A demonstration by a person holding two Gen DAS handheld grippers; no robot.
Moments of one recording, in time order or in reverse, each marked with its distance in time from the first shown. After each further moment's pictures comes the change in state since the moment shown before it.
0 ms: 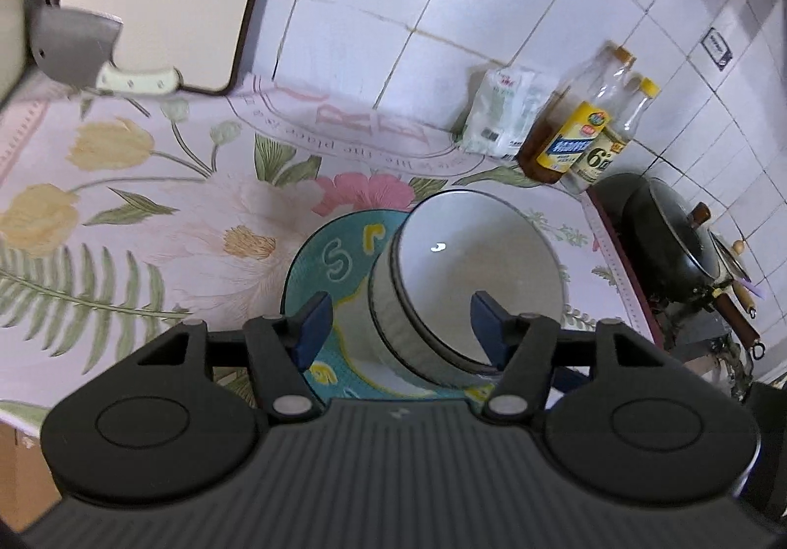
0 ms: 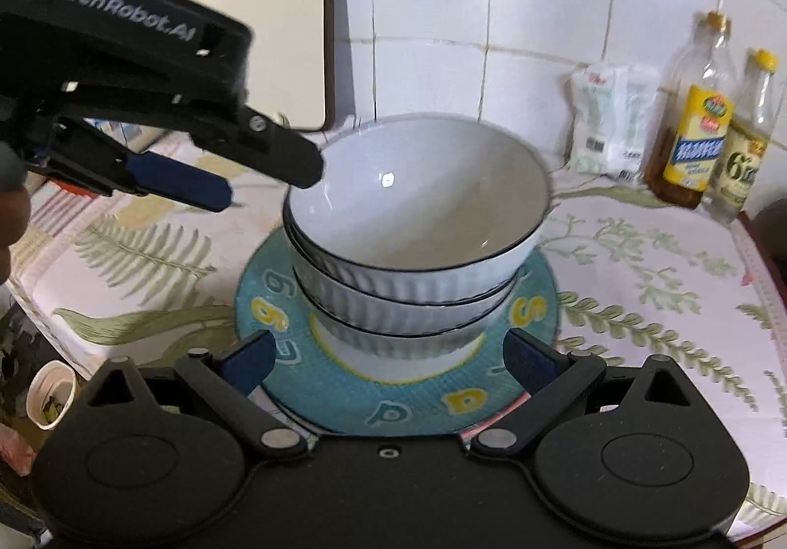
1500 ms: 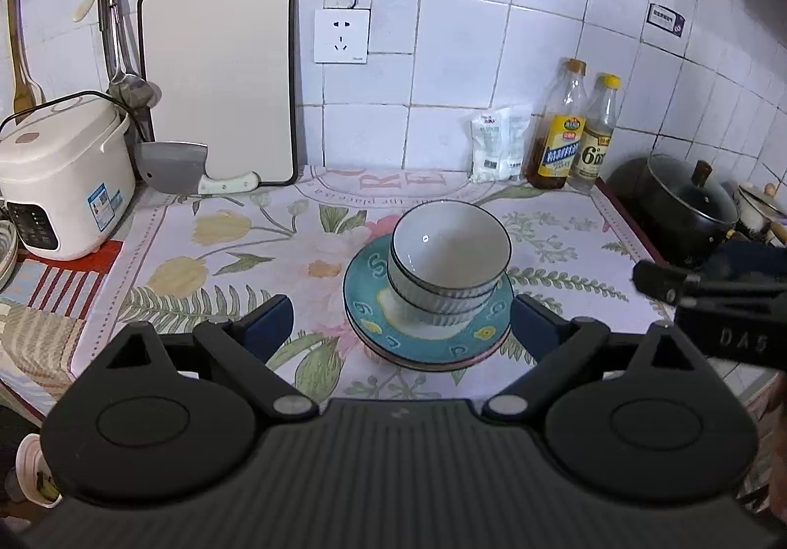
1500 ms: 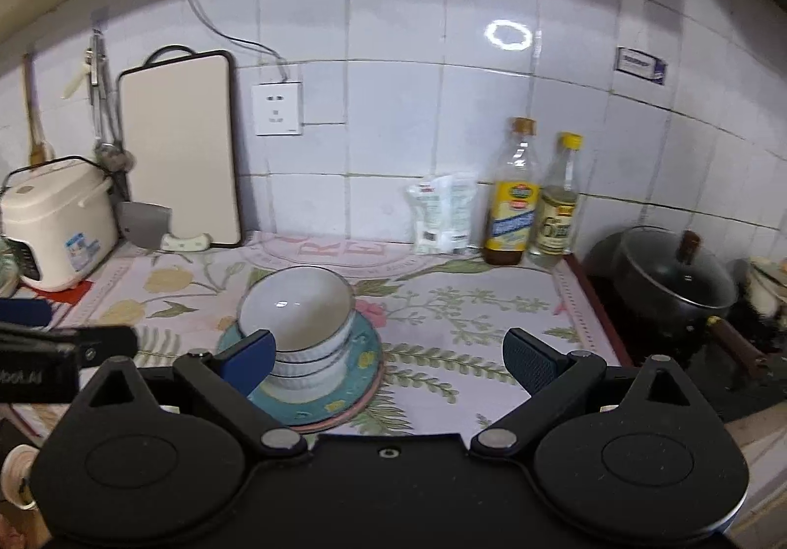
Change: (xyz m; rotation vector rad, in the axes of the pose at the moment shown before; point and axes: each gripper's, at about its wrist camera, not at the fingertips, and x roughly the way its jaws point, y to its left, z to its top) left arm -0.148 -0.090 -0.064 0.219 -0.160 0.240; right arm -0.196 -0.022 0.026 0.126 -0.145 -0.255
